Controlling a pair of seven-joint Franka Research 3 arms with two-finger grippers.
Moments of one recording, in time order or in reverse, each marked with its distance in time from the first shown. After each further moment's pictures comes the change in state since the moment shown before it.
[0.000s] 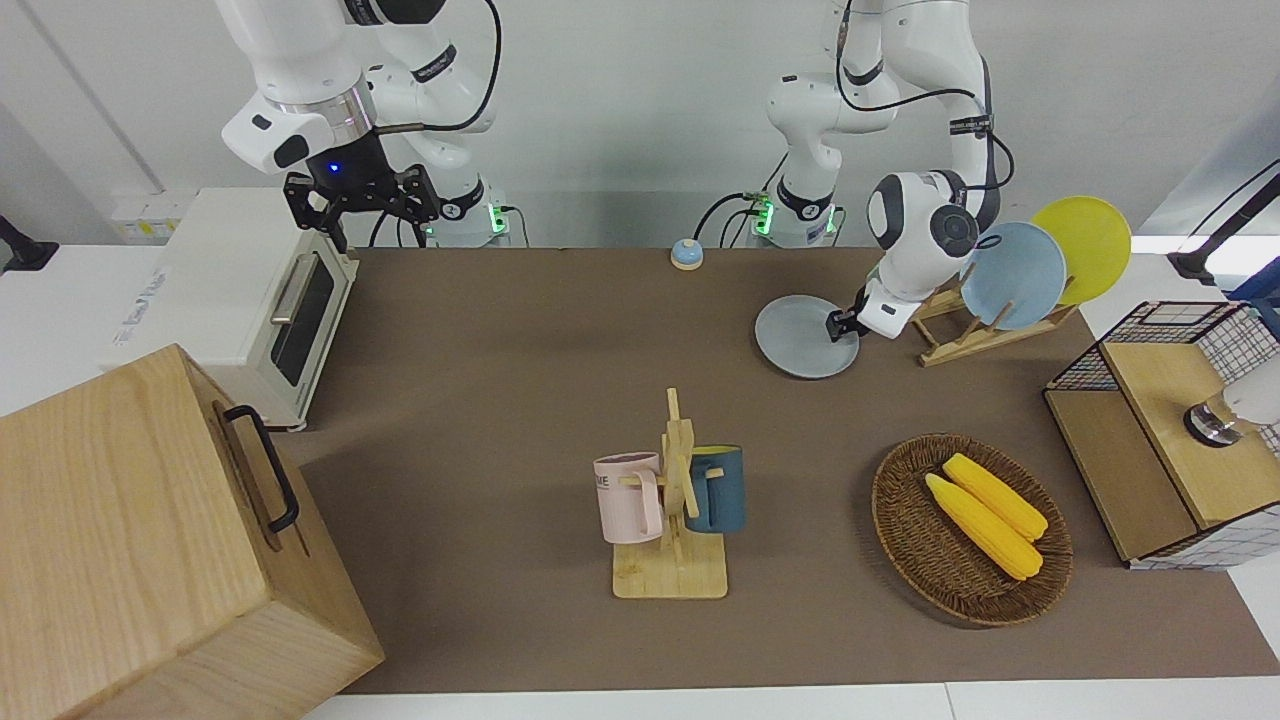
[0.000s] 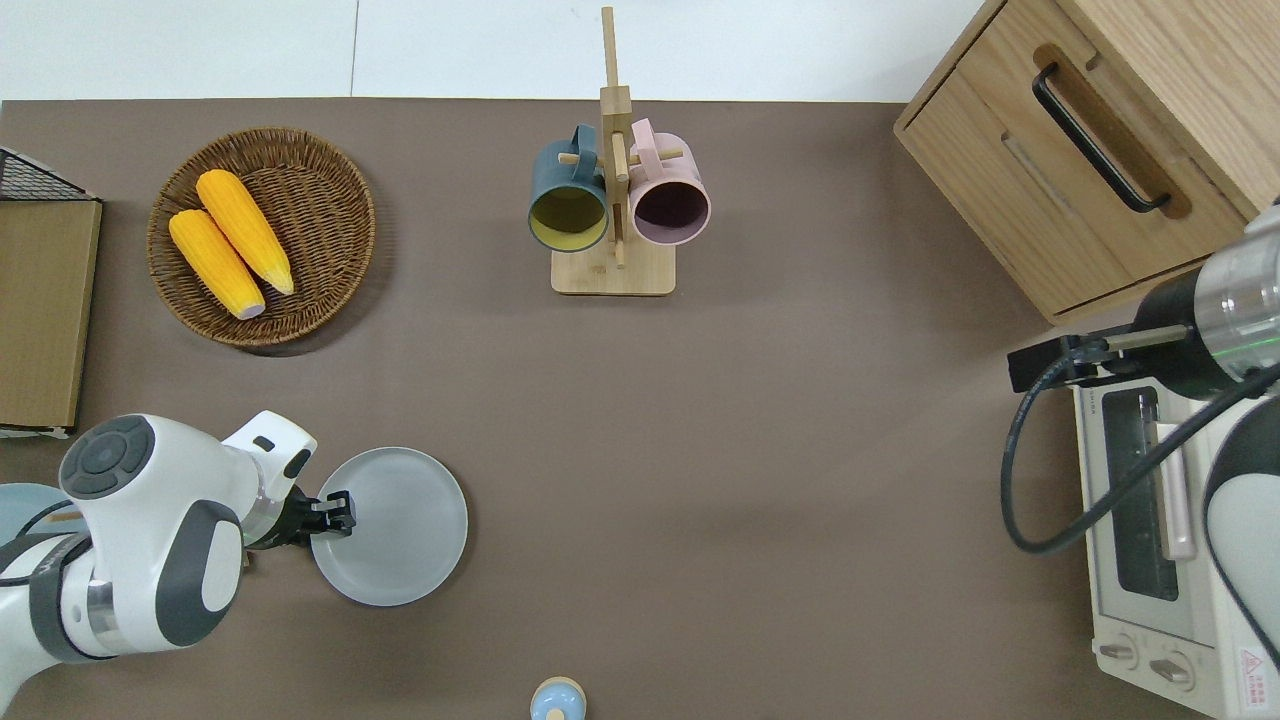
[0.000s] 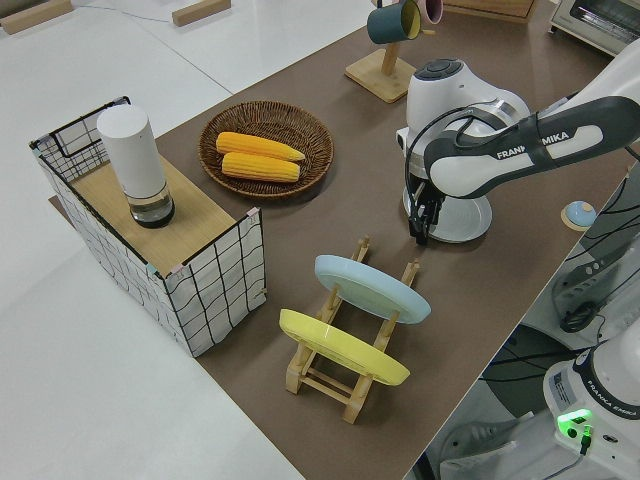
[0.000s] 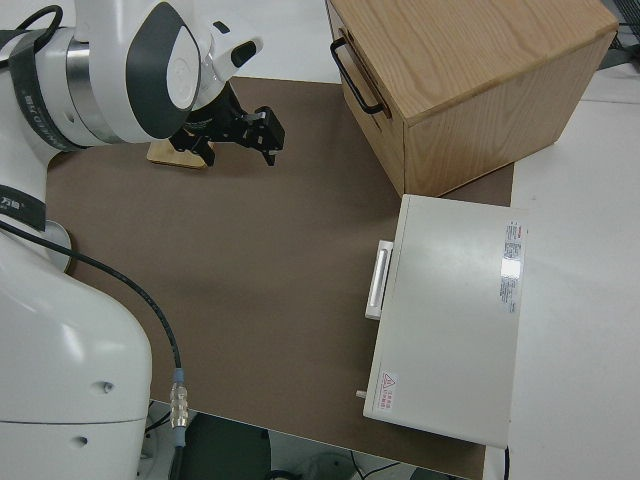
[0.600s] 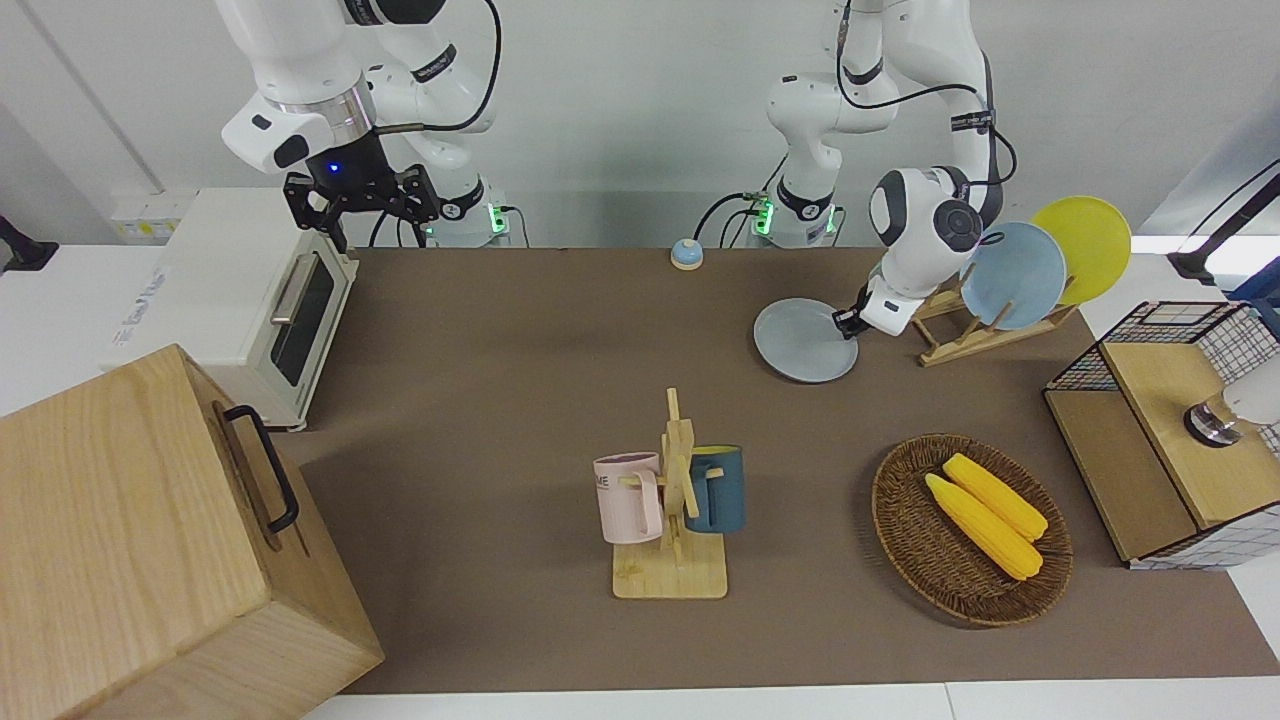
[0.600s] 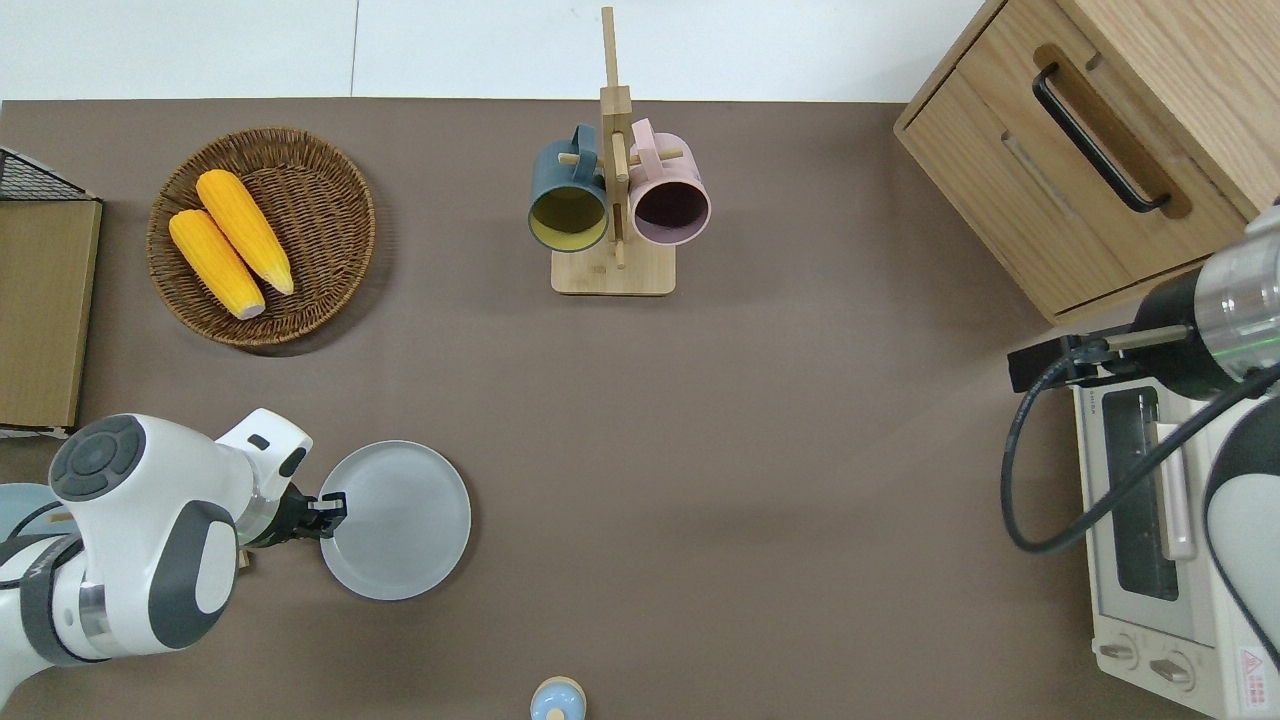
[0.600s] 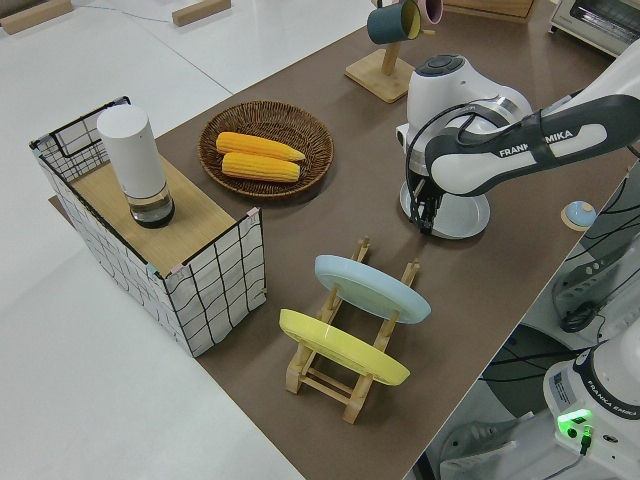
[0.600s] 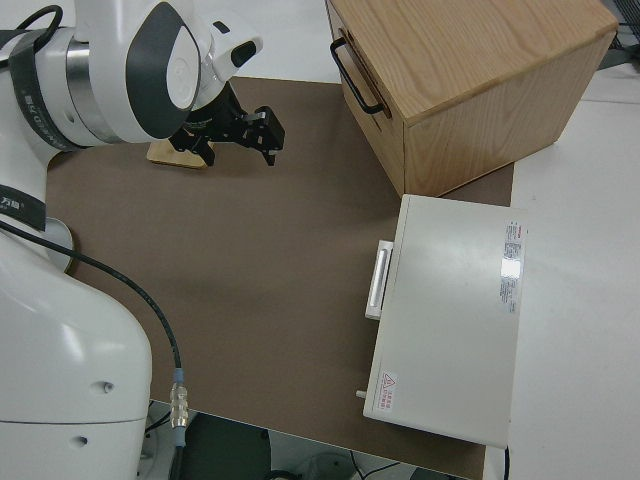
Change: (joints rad) left arm 0.007 -0.014 -0.005 0.004 -0.003 -0.005 0.002; right arm 0.000 0.000 0.000 0.000 0.000 0.000 0.000
